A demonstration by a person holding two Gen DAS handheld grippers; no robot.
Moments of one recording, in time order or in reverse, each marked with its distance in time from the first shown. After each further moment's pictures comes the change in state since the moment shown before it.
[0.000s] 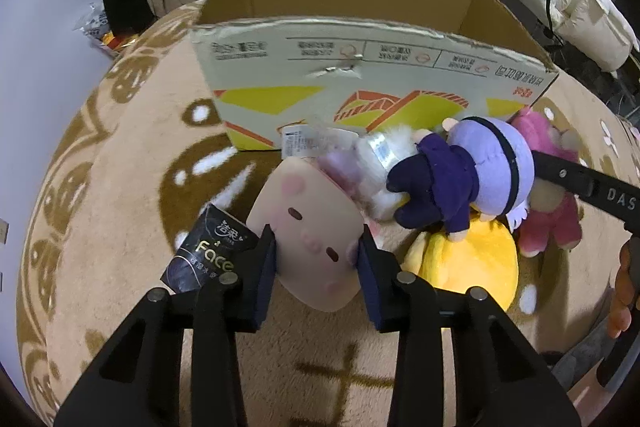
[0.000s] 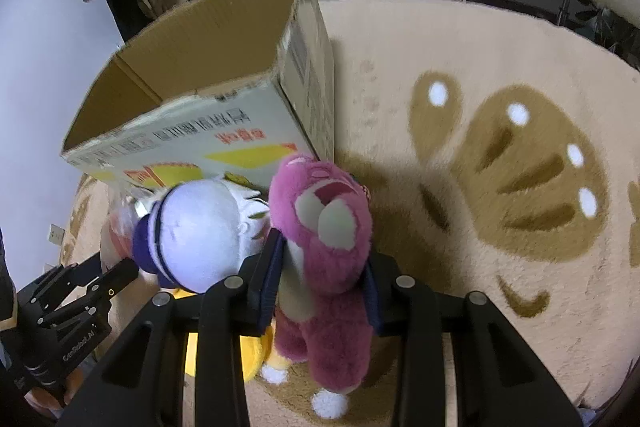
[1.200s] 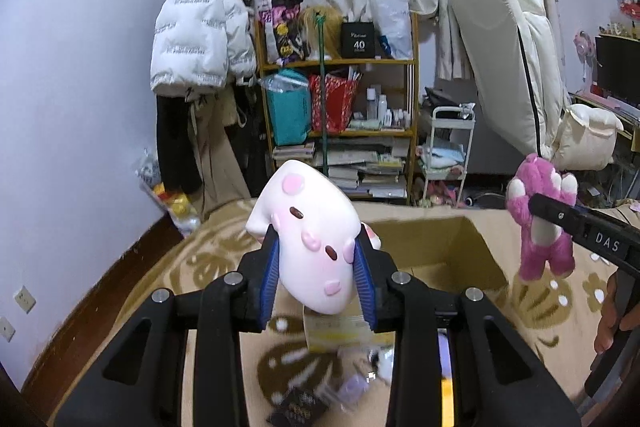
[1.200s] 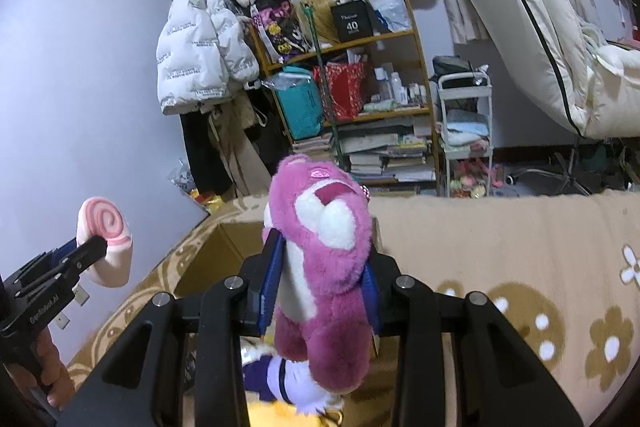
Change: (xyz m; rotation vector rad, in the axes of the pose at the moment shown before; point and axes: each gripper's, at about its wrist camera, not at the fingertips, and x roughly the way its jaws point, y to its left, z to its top) left arm -0.161 0.014 0.065 0.006 -0.634 0.090; right arm -0.124 0.052 0.054 -0.126 -0.544 0.124
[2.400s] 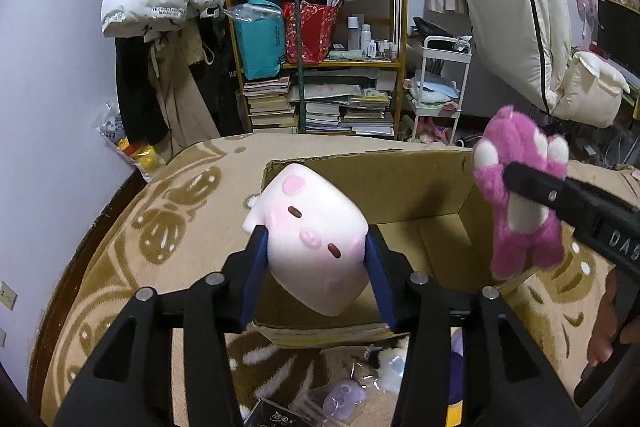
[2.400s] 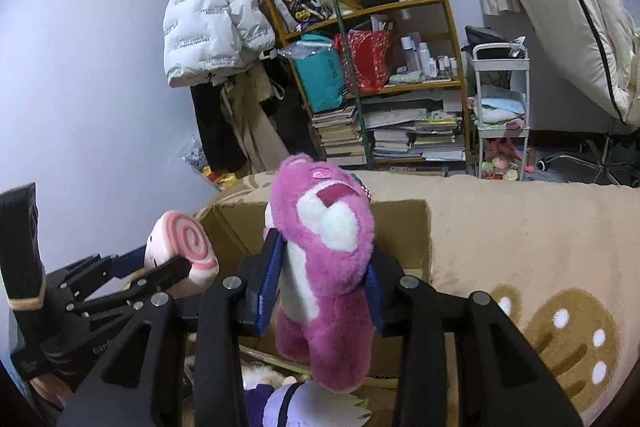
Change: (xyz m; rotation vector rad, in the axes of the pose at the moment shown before) left arm 0.112 -0.017 -0.043 0.020 0.232 -0.075; right arm 0.087 0.004 -0.027 -0.013 0.111 0.082
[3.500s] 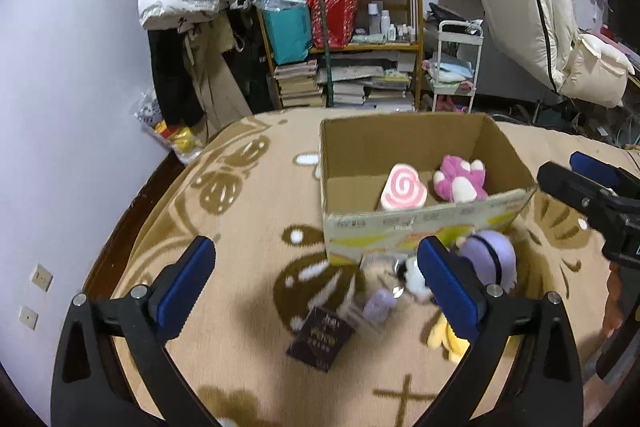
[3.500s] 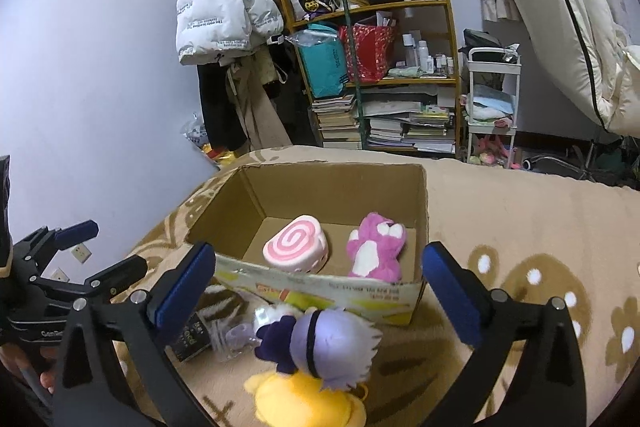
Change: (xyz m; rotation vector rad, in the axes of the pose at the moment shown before) left arm -0.091 0.020 -0.036 0.011 0.075 0.100; right arm -0.066 0.035 -0.029 -0.048 0.031 -0.051
